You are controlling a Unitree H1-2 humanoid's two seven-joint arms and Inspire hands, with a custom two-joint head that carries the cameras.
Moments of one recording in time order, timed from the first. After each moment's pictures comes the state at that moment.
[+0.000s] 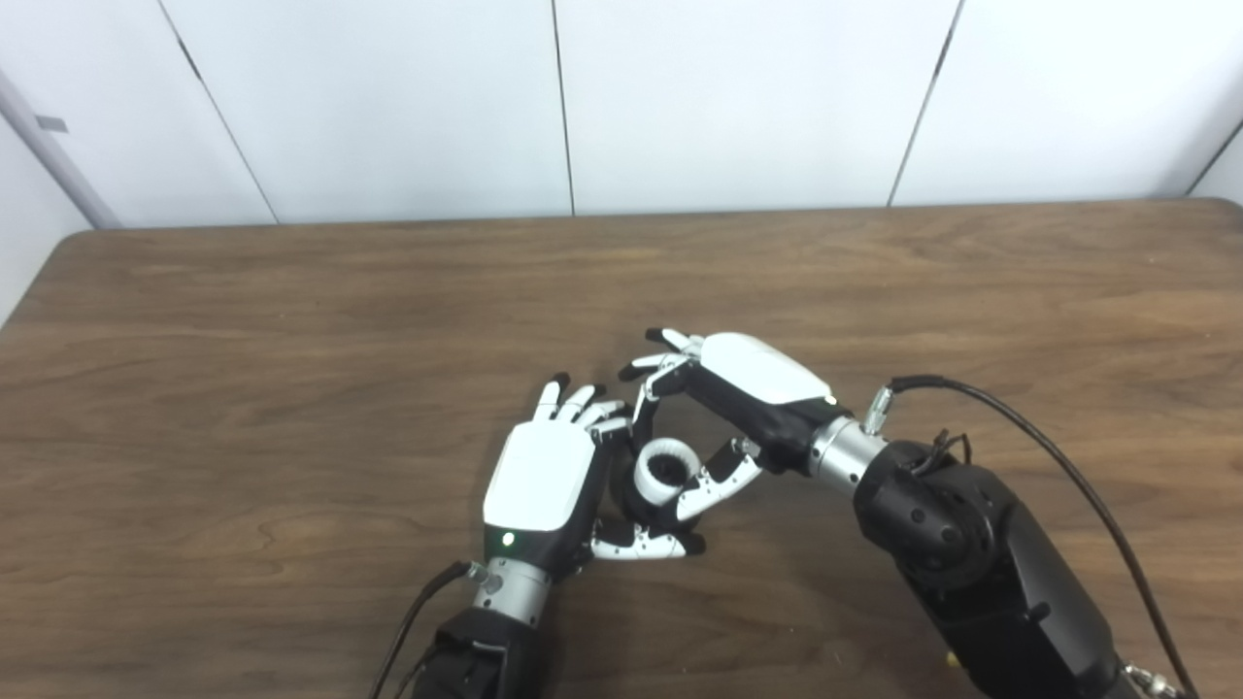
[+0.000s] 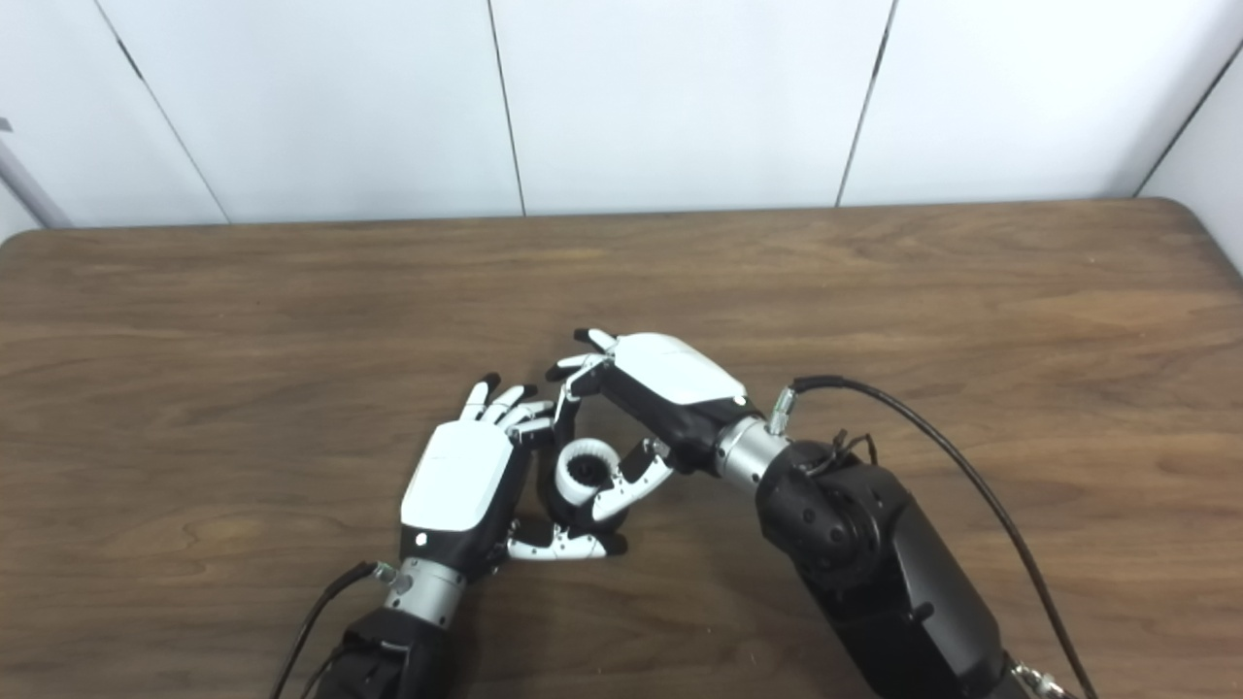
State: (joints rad) left arm 0.00 0.12 -0.52 -0.12 1.07 0.19 0.12; right arm -0.28 -0.26 0.41 -0.36 -0.70 0.25 0.54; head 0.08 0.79
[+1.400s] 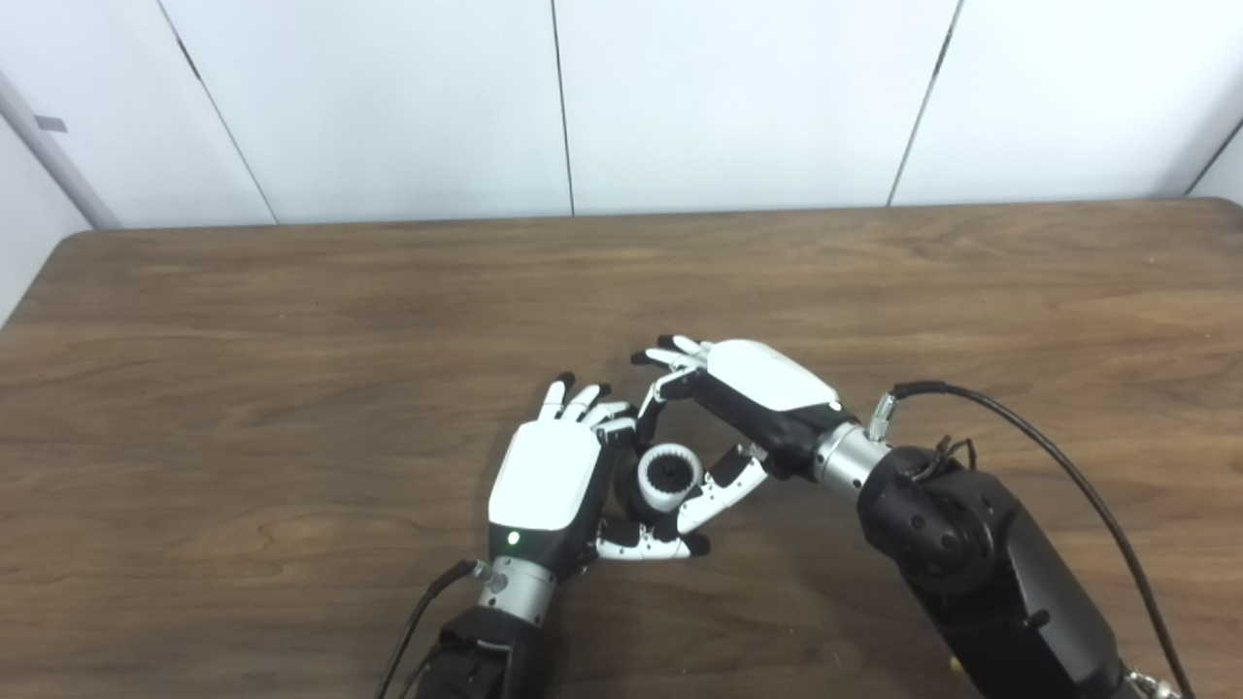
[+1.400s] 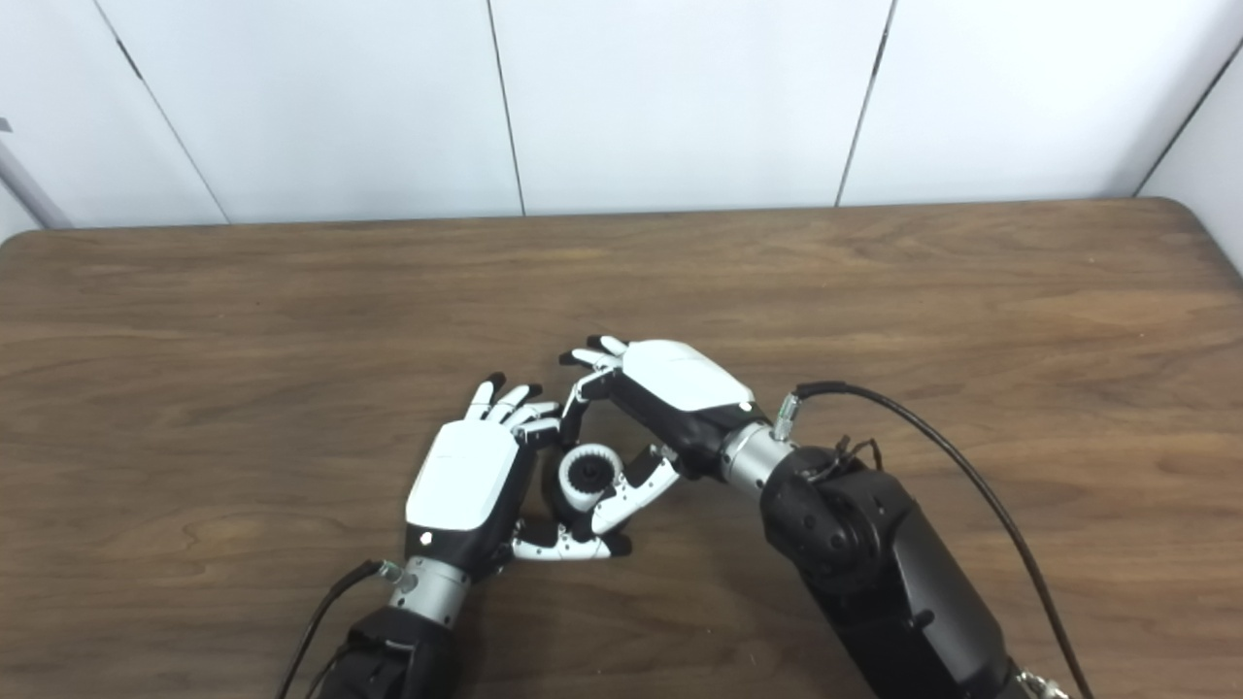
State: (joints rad) left arm -0.01 0.12 -0.52 -0.12 1.07 0.19 0.11; right arm -0.27 -0.27 0.42 -0.35 -0.75 0.25 0.55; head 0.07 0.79
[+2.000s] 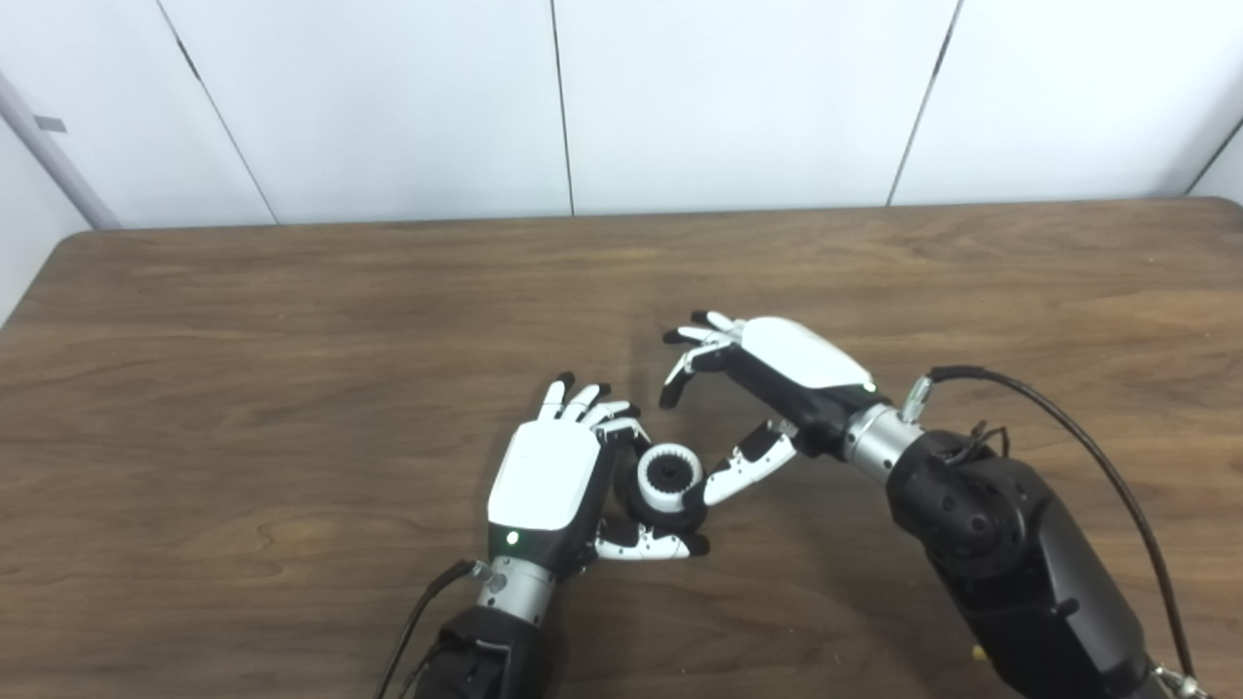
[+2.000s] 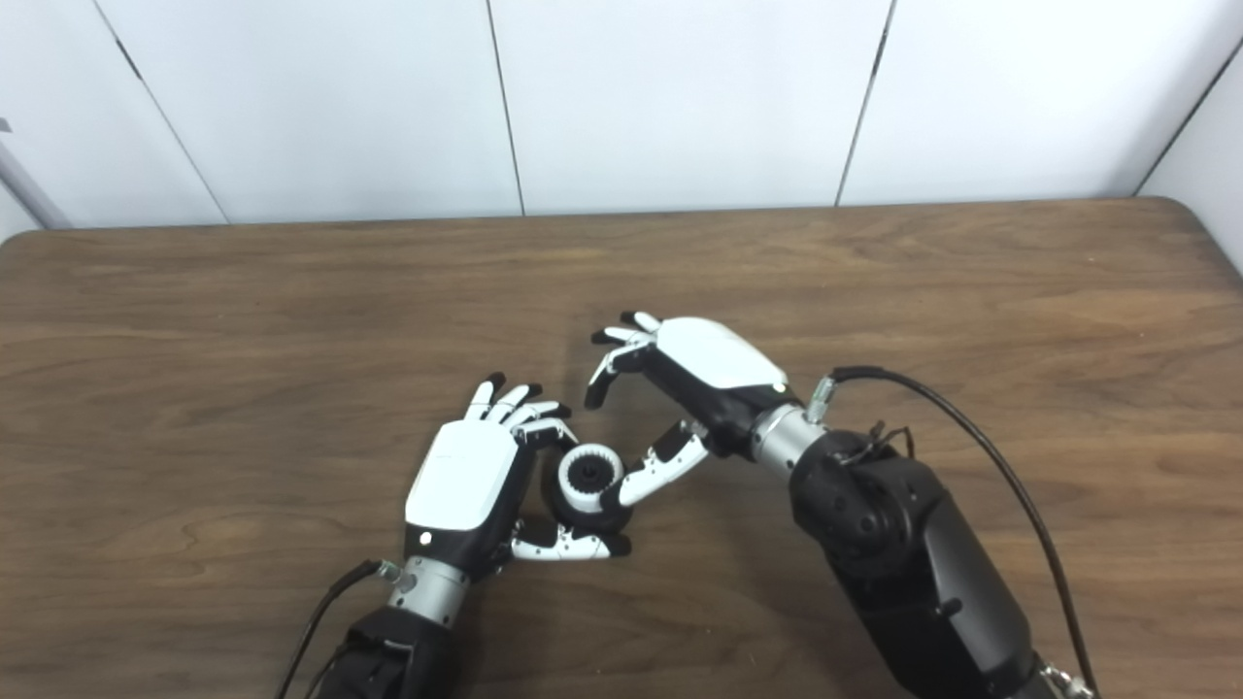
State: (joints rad) left arm -0.01 0.12 -0.52 -0.12 1.07 0.18 0.11; right arm -0.28 -0.29 0.33 -0.37 -0.72 0.26 0.55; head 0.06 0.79
